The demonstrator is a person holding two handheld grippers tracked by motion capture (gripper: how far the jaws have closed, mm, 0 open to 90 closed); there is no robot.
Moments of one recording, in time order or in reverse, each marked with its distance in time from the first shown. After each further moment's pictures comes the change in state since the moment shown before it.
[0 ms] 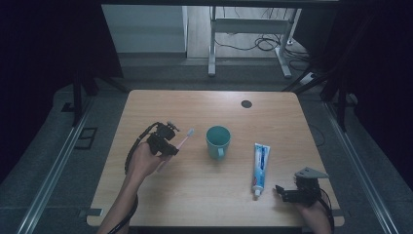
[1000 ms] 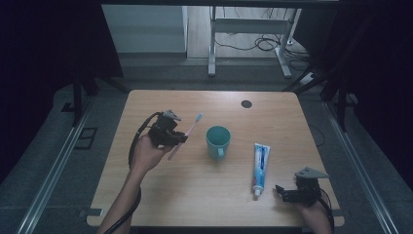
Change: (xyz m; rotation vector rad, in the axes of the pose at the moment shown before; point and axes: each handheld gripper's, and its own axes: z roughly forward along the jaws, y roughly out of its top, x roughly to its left) left arm -0.011 0.019 -0.036 -0.251 -0.057 0.085; right arm 0.000 0.000 0.000 0.000 0.000 0.002
